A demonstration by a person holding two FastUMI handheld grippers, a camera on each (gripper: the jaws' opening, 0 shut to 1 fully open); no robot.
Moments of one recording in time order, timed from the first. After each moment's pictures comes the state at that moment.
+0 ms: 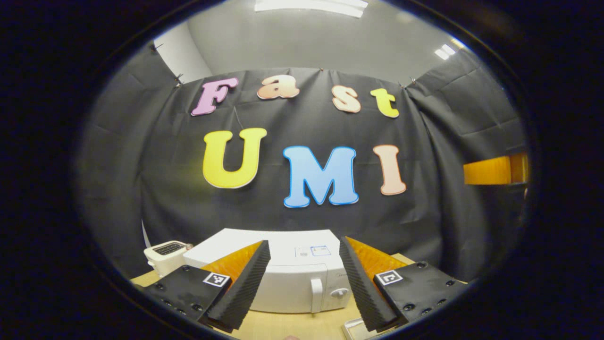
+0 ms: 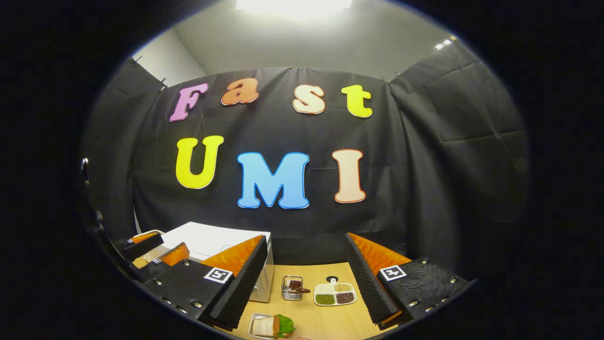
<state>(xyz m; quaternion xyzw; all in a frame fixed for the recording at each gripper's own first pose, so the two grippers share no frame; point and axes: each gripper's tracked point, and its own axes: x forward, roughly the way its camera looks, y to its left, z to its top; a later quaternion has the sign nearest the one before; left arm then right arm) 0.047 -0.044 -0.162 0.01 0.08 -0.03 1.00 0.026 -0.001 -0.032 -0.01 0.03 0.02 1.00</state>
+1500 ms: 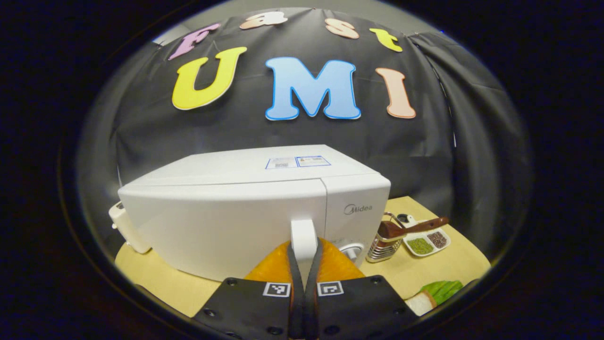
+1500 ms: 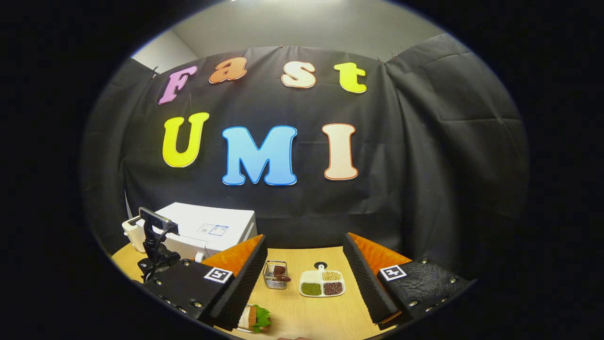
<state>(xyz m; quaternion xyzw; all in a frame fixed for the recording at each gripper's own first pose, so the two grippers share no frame) 0.103 -0.068 -0.361 0.02 0.27 -0.05 0.96 0.052 -0.042 -0.078 -0.01 0.08 0.01 1.00</state>
